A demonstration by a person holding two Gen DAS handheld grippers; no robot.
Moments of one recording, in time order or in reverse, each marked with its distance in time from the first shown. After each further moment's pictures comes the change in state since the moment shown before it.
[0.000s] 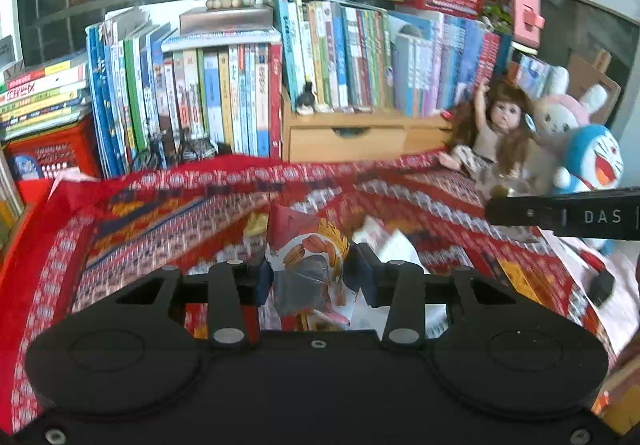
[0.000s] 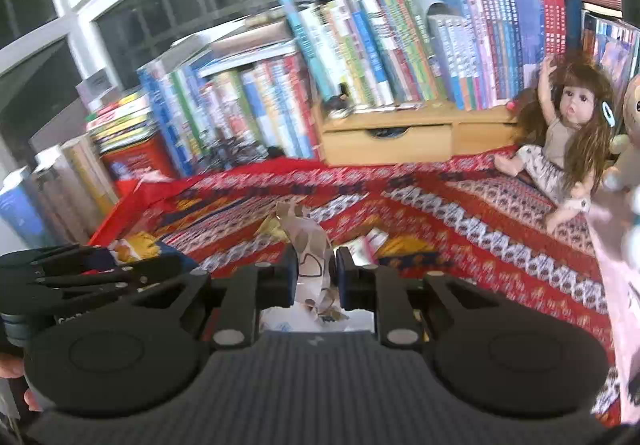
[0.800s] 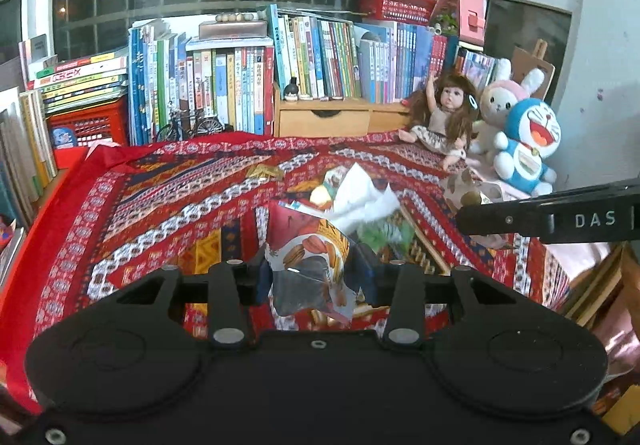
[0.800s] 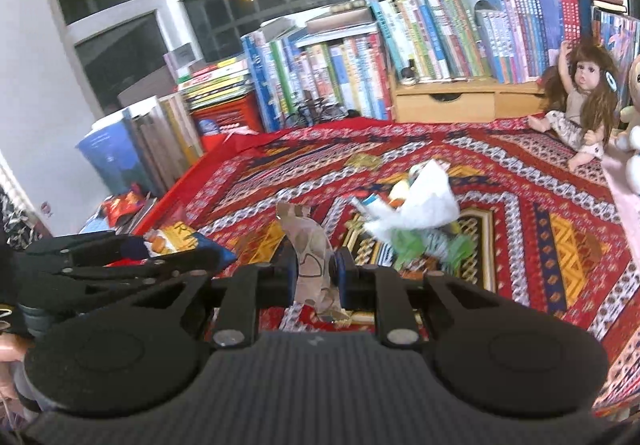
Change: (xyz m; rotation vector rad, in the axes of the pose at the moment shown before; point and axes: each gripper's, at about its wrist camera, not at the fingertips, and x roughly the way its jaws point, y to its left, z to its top) left arm -0.171 -0.010 -0.137 0.021 -0.080 -0.026; right arm -0.124 0.070 -0.124 -0.052 -0.013 0.131
